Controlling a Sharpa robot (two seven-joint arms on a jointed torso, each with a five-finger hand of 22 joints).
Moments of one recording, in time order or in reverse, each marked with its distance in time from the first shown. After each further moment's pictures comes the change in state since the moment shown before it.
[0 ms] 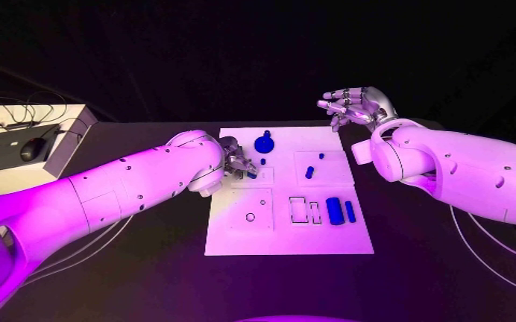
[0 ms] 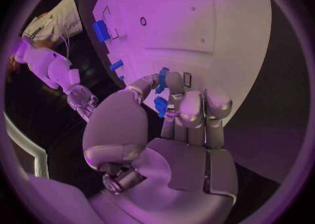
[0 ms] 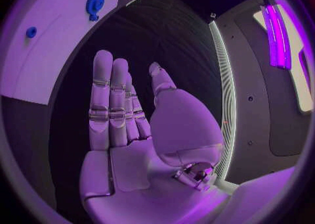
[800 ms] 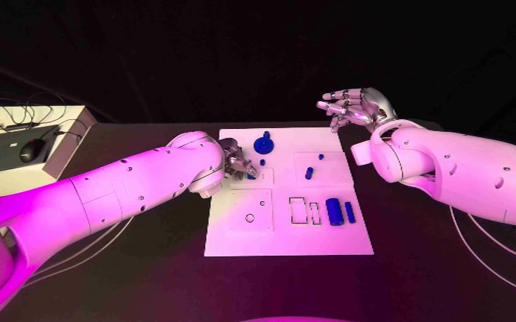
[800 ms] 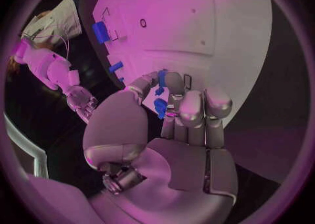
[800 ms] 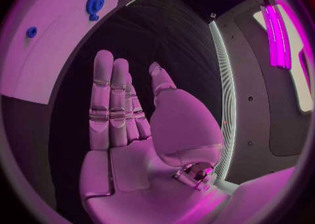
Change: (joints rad) left arm -0.001 0.006 -0.001 -0.007 0.000 0.008 -0.002; left_hand -0.005 0.005 -0.056 -0.042 -0.015 0.016 0.004 0.022 0.031 0.005 0.005 0.016 -0.024 -0.002 -0.002 0.000 -0.021 0.000 0.000 0.000 -0.005 0.007; right arm 0.000 0.000 0.000 -0.001 0.000 0.001 0.000; right_hand 0.000 0.000 0.000 0.000 0.000 -0.006 0.002 0.000 0.000 -0.004 -0.004 0.000 0.000 0.000 0.000 0.000 0.000 0.010 -0.001 0.001 0.000 -0.005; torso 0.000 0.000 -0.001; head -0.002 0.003
